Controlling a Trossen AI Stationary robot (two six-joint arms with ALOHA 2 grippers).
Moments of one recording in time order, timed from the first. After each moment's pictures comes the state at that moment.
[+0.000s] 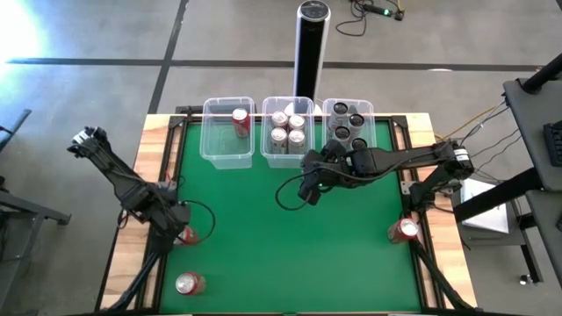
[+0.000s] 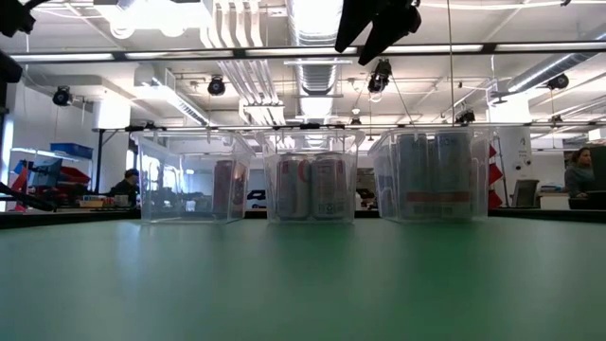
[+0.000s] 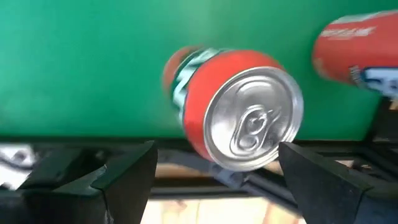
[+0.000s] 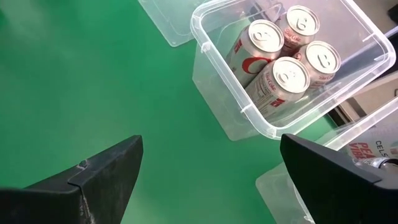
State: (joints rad) left arm -0.74 0.98 0.85 -1.33 0.11 -0.86; right arm 0.12 1.67 1.63 -1.01 0.49 0.47
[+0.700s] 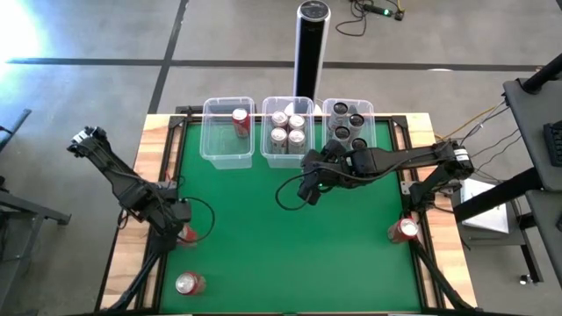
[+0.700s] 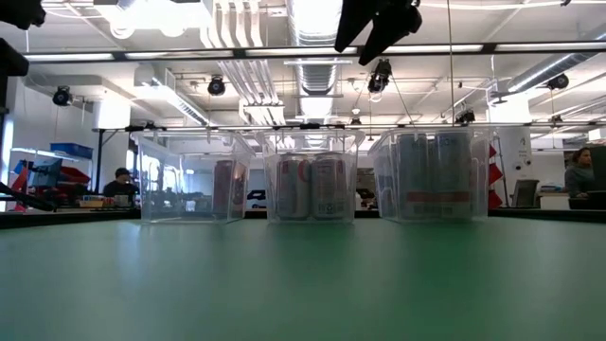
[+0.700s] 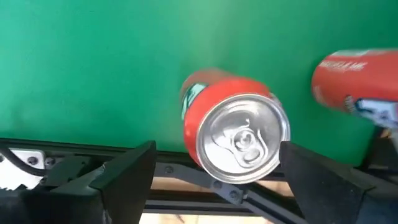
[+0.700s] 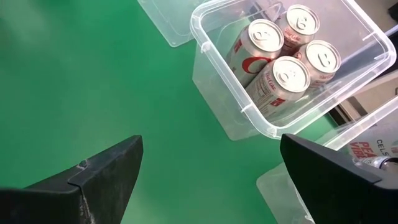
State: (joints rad) left arm -0.74 0.96 0.87 -1.31 0.05 -0.91; right arm 0.12 1.67 1.63 -1.01 0.49 0.48
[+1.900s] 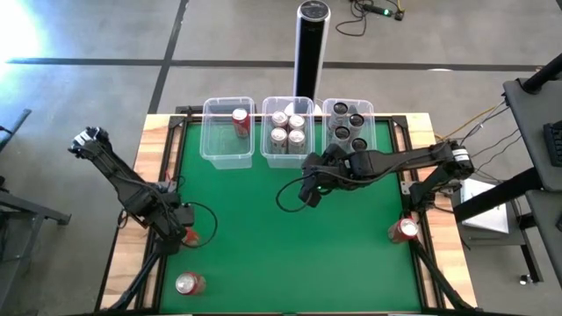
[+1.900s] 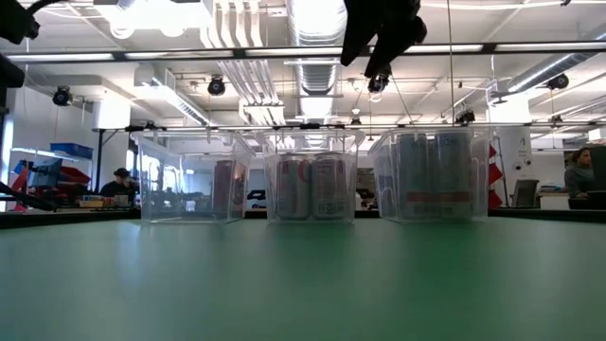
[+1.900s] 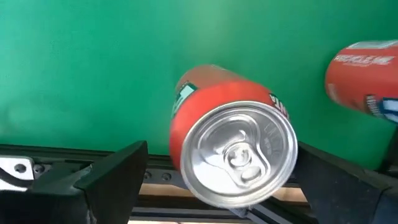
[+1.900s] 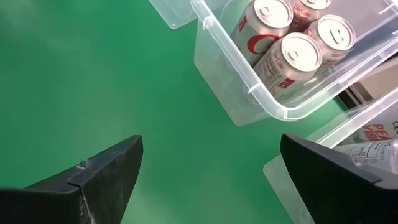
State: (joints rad) left arm -0.76 1.01 0.83 -1.26 0.05 -0.92; right arm 0.12 1.67 1.57 -1.01 0.46 0.53
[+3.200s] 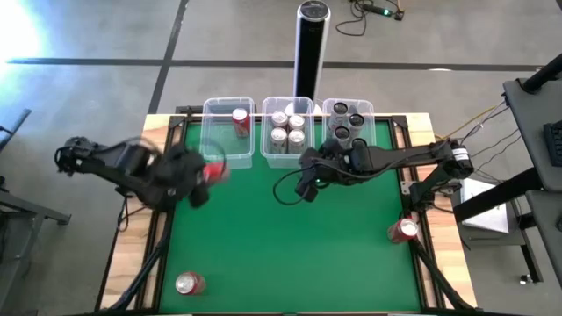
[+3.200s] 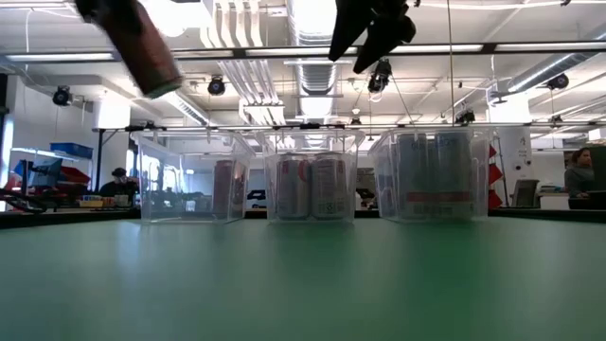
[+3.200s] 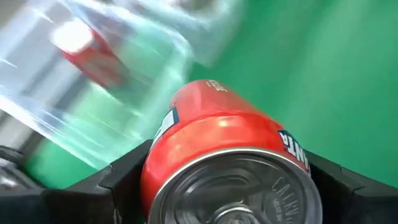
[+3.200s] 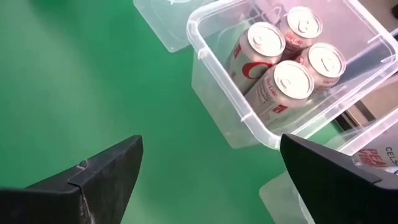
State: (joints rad) left arm -0.29 1.02 1.24 -1.32 -0.50 -0.69; right arm 0.08 1.67 1.58 -0.94 0.47 0.45
